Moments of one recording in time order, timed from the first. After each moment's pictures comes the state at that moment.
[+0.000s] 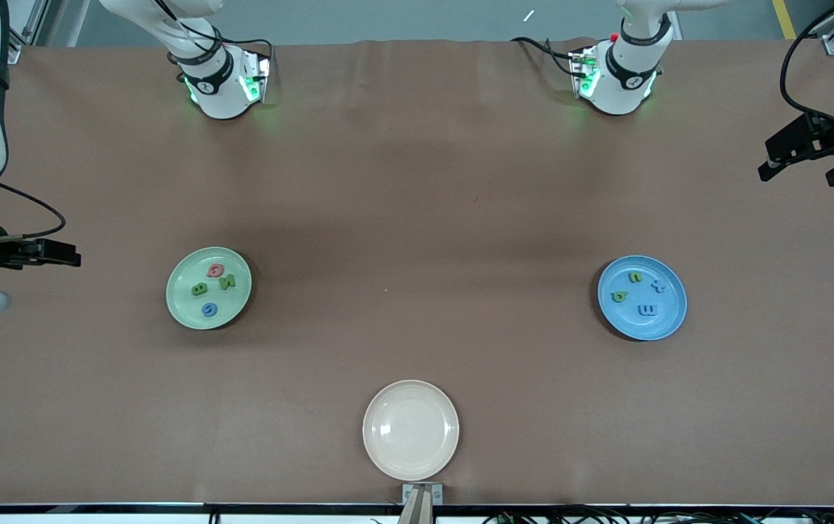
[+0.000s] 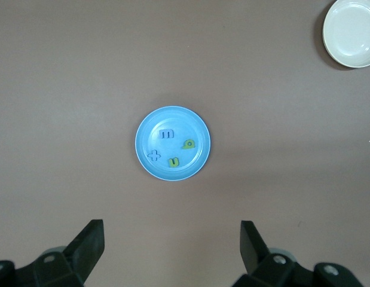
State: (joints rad) left arm 0.01 -0.06 -0.02 -1.57 -0.08 1.59 0.04; right arm -0.01 0.31 -0.11 -1.41 -0.01 1.53 -0.16
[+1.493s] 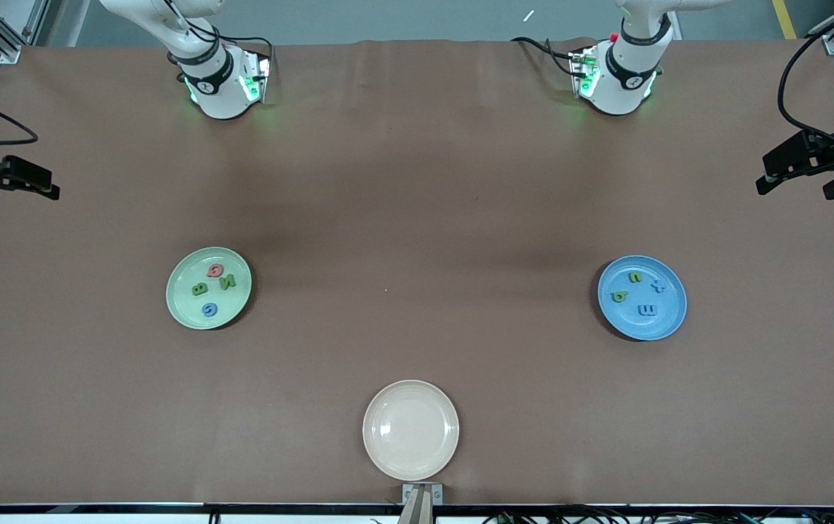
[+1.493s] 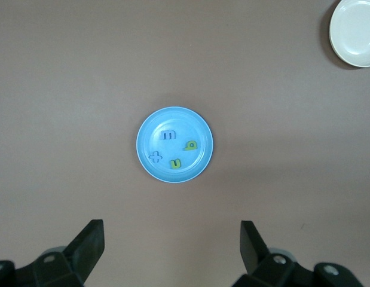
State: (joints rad) left arm 0.01 -0.02 -0.02 -1.55 -0.08 1.59 0.04; right arm -0.01 0.00 -0.11 -1.62 -0.01 1.50 -0.16
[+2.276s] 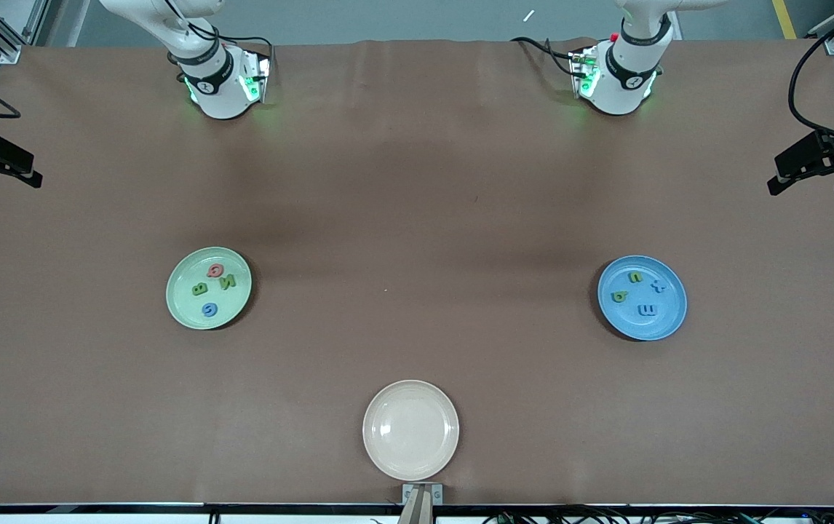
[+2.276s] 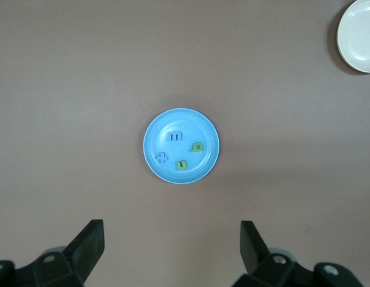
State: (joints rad) left arm 0.03 -0.02 -0.02 -1.54 -0.07 1.59 0.04; right arm -0.01 -0.07 -0.11 -1.63 -0.01 1.54 -0.16
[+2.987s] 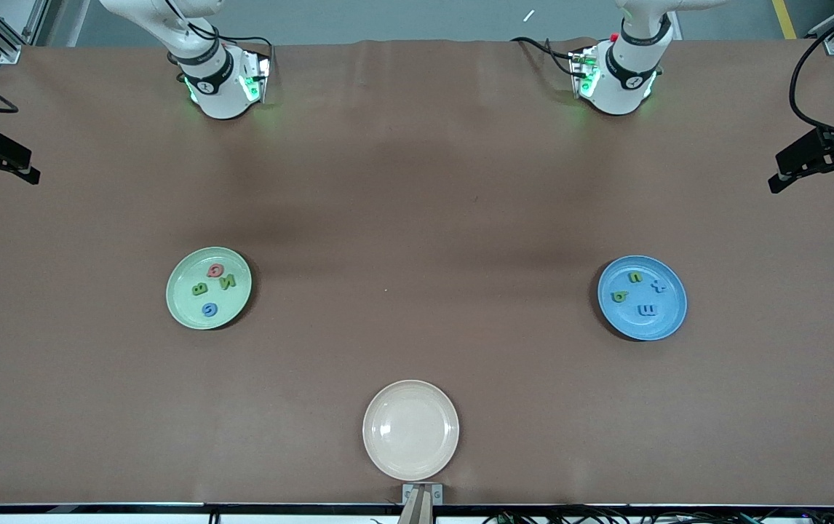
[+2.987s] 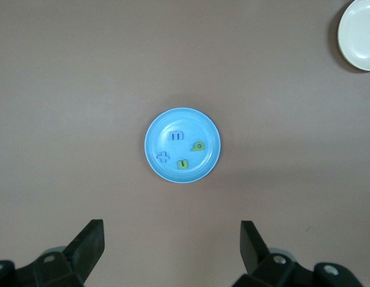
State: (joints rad) left arm 0.03 -0.03 -0.02 -1.54 -0.05 1.58 0.06; right arm -0.01 -0.07 -0.11 -1.64 -0.01 1.54 -0.16
